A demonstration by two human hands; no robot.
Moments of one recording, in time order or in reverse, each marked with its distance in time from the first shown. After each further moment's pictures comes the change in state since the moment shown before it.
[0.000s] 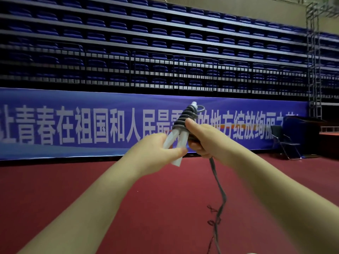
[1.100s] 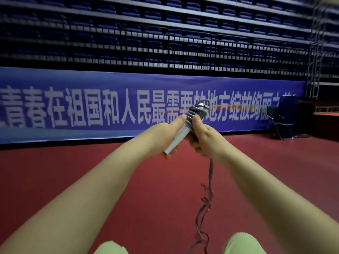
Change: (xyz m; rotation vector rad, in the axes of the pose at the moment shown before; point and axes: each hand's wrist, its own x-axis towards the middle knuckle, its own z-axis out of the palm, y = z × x) left_hand 0.041 0.014 0.047 -0.314 -0.225 -0.200; right_hand 0.006 0.069 -0.011 -0.010 0.066 0.021
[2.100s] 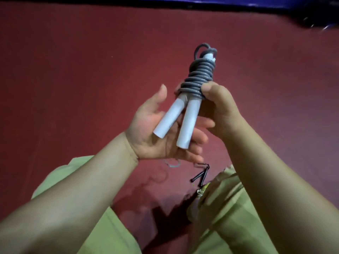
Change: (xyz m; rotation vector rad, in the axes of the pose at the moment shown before) left_hand 0.164 -0.278 0.175 -1.595 -1.068 -0.332; right_hand 0.112 0.288 0.062 0.845 -0.207 0.299
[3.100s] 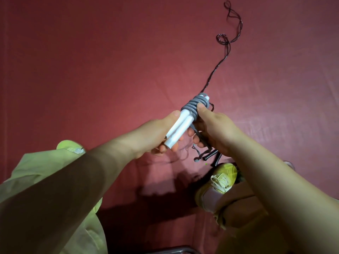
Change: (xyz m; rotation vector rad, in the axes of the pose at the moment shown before) left_hand 0.048 -0.038 -0.234 0.524 0.994 -0.525; right_hand 0.070 0.234 -0.155 -0.201 0.396 0.840
